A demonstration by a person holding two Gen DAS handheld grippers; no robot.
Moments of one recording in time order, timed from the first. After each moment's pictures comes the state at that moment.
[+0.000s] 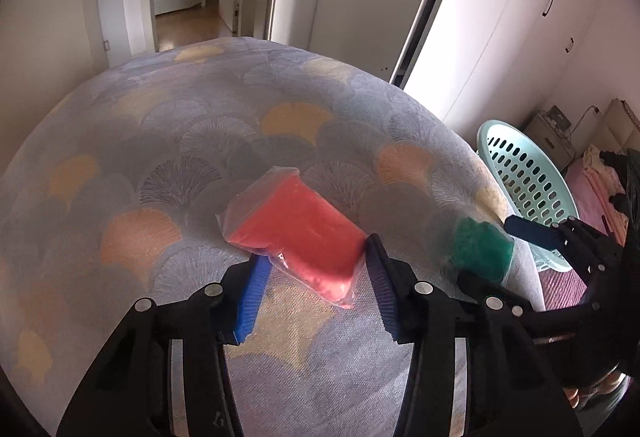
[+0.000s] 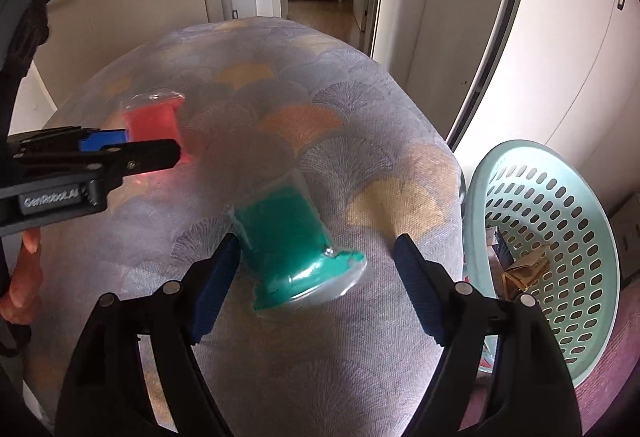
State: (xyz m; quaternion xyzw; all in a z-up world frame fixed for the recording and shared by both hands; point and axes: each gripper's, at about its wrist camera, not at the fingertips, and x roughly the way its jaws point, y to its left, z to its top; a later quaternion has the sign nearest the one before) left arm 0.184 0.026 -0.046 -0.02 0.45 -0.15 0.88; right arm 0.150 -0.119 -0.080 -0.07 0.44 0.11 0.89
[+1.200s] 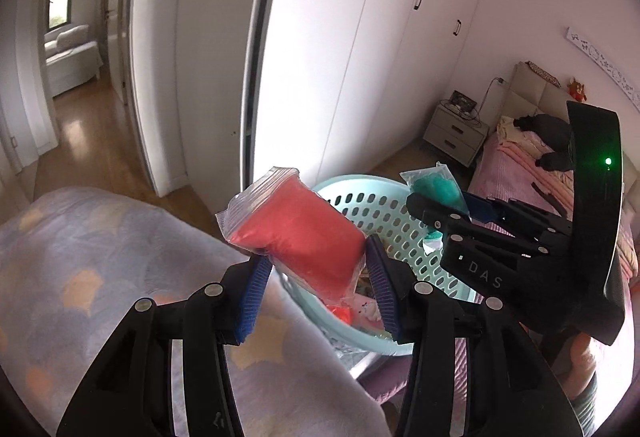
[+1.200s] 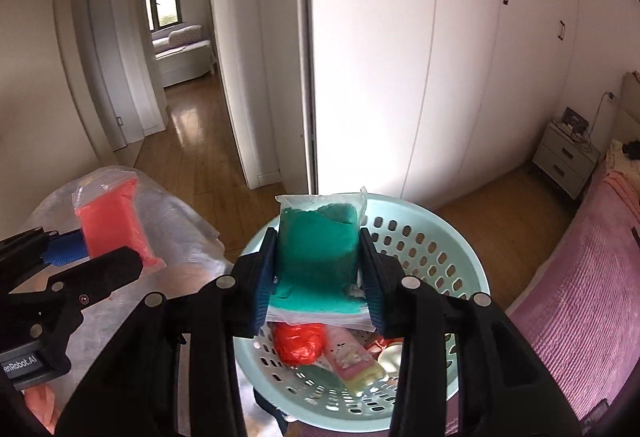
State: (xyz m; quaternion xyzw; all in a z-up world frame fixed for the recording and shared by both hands) left arm 0.195 -0.163 0.027 0.03 0.36 -0.34 0.87; right arm 0.150 -0.311 -0.002 0.07 0.35 -0.11 0.93
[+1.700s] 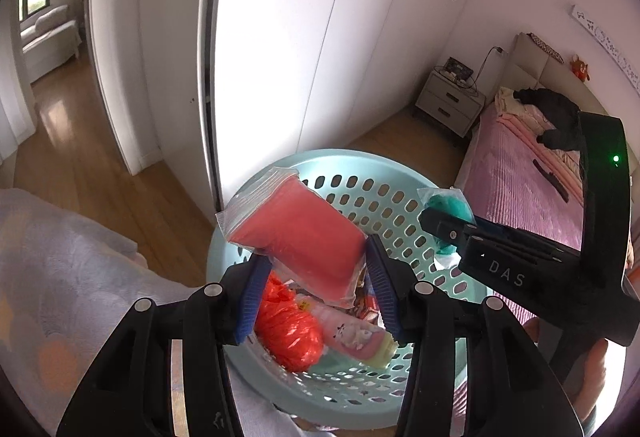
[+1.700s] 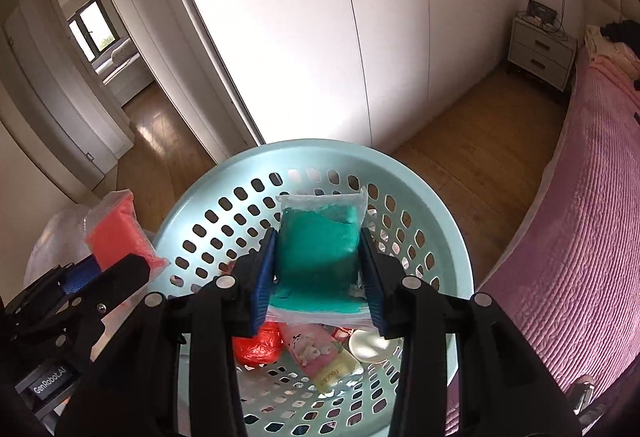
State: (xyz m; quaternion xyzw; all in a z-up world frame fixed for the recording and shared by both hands) left arm 0.243 -0.248 -0.040 0.05 0.42 -0.36 0.83; right arm 0.164 -0.407 -0.066 0.21 0.41 -0.16 0.87
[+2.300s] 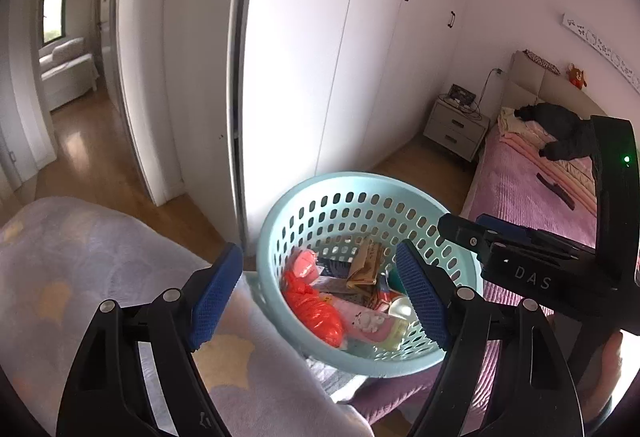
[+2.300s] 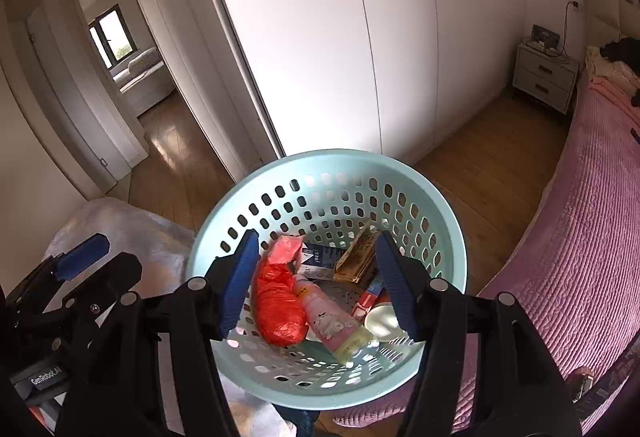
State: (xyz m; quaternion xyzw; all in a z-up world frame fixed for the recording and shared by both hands) left arm 0.186 -0.181 0.011 0.05 0.34 -0.34 0.88; right arm 0.104 -0.342 -0.014 0.17 0.35 -0.14 0.91
